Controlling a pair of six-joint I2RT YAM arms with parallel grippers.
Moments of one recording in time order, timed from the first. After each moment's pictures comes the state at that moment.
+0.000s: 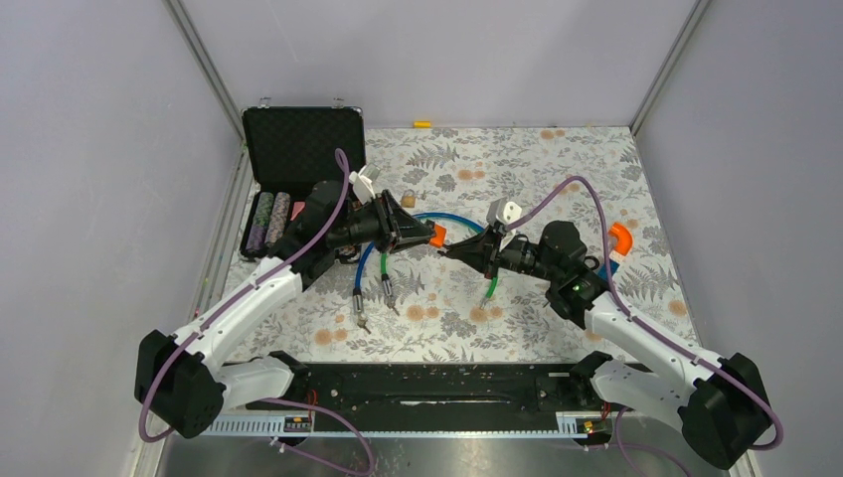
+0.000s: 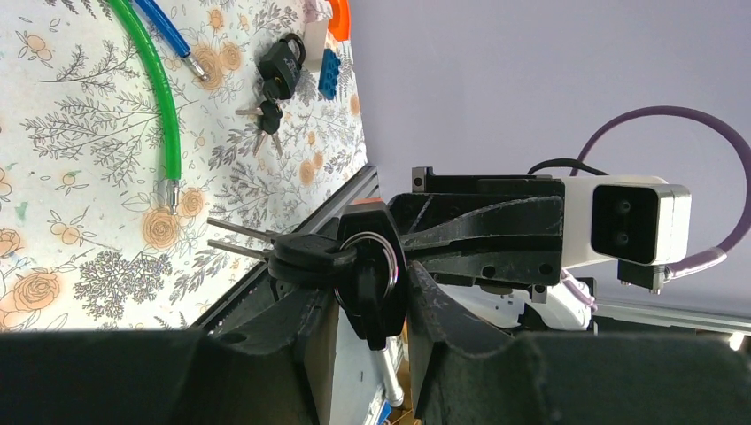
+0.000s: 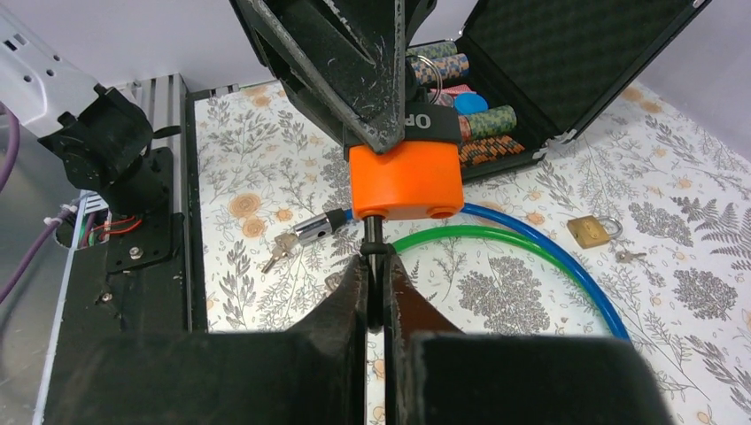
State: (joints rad) left arm -0.54 1.15 0.90 -0.05 0.61 -1.14; right arm 0.62 0.99 0.59 0.38 -0.62 0.00
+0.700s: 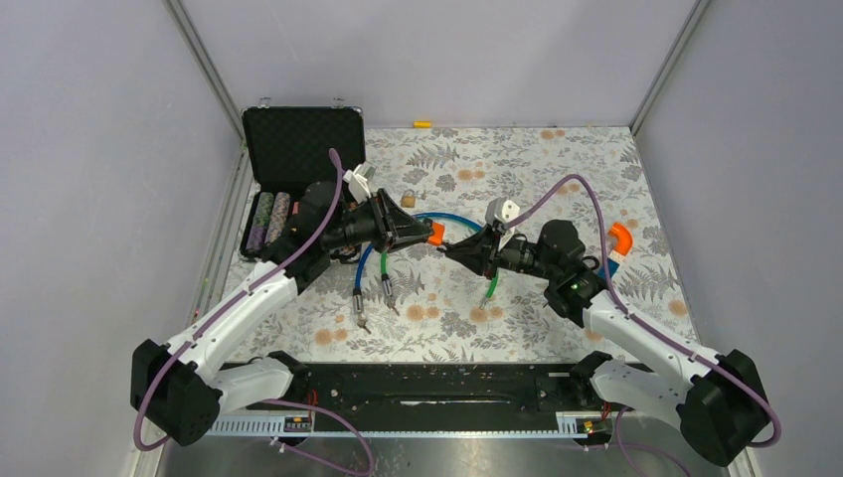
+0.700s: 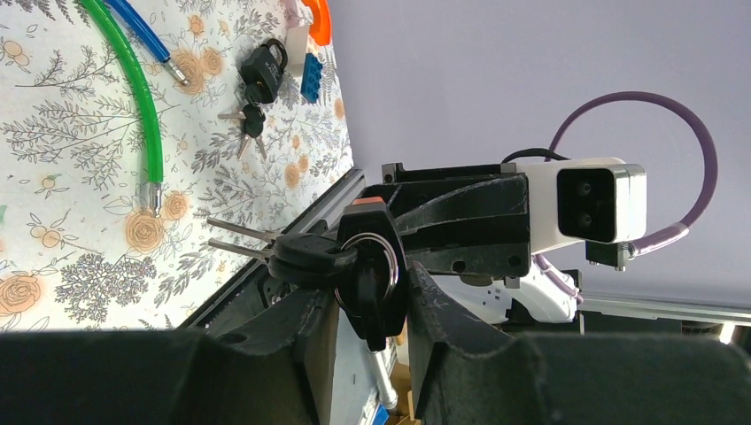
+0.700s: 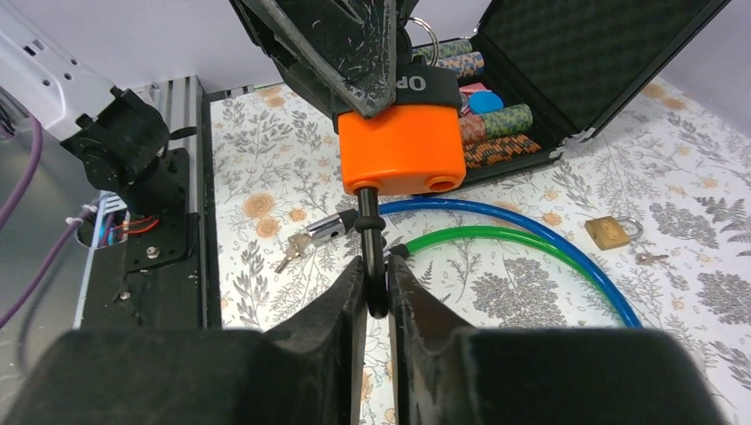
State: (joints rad) left arm -0.54 1.11 0.90 -0.05 0.61 -1.16; right arm 0.62 1.01 0.59 0.39 -0.65 0.03
